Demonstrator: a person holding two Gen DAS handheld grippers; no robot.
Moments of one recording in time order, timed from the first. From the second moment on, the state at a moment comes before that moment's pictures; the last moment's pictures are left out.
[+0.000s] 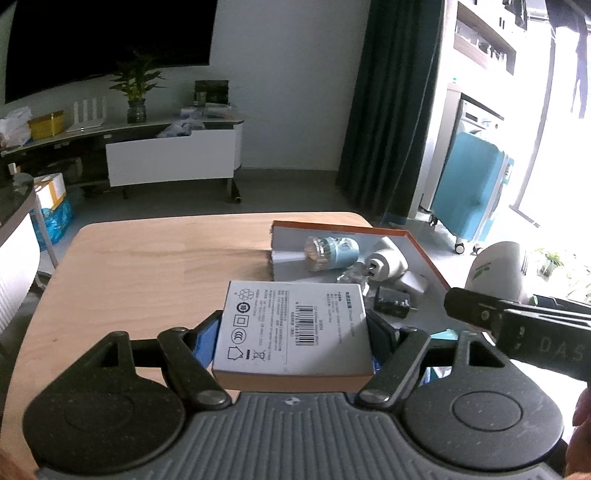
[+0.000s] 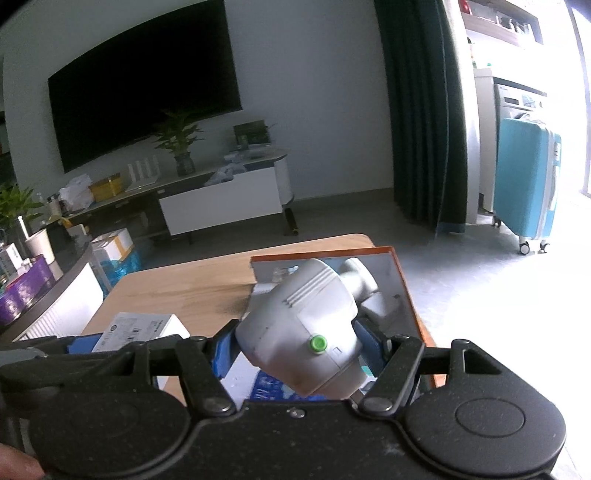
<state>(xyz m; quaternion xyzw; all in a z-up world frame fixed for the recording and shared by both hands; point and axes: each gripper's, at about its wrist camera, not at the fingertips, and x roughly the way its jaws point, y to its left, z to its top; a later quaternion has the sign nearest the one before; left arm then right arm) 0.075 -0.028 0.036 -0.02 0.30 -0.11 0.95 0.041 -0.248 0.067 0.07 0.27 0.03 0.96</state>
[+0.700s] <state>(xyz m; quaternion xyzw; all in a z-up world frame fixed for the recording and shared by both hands) 0.103 -0.064 0.035 -0.01 0.32 -0.14 0.94 0.066 -0.285 0.070 0.07 0.29 -0.01 0.96</state>
